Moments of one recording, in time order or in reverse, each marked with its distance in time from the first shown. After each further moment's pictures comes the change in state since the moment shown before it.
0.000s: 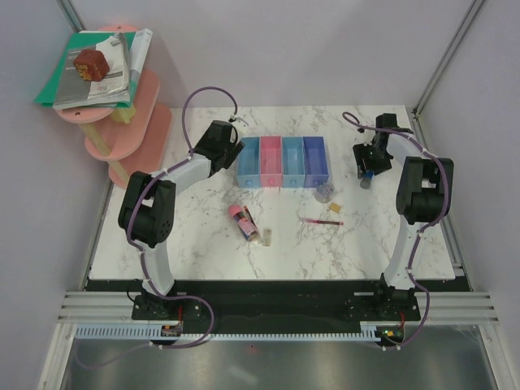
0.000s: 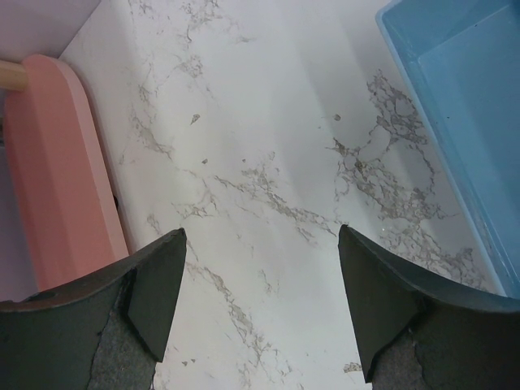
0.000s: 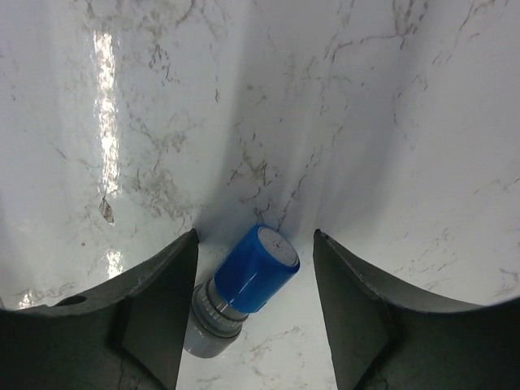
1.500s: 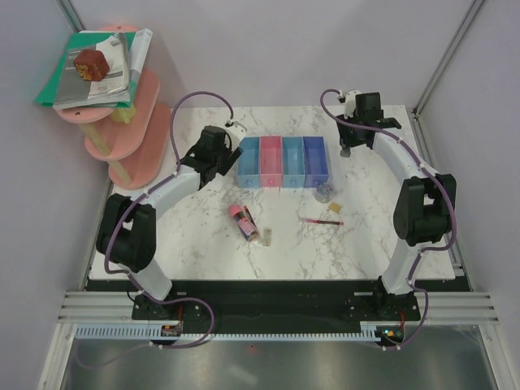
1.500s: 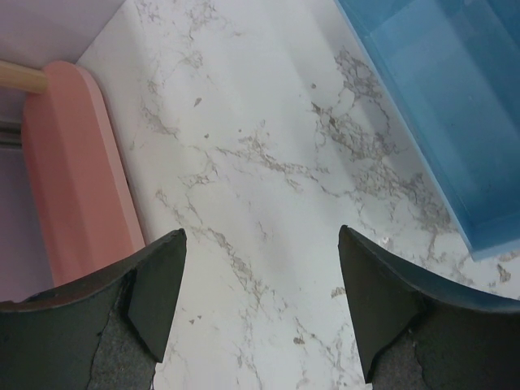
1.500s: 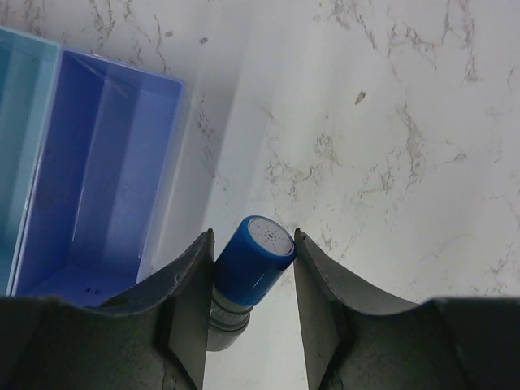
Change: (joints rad) left arm -0.029 -0.235 -0.150 -0.025 0.050 0.005; right arm 0.185 -0.243 0.000 0.154 0.052 0.093
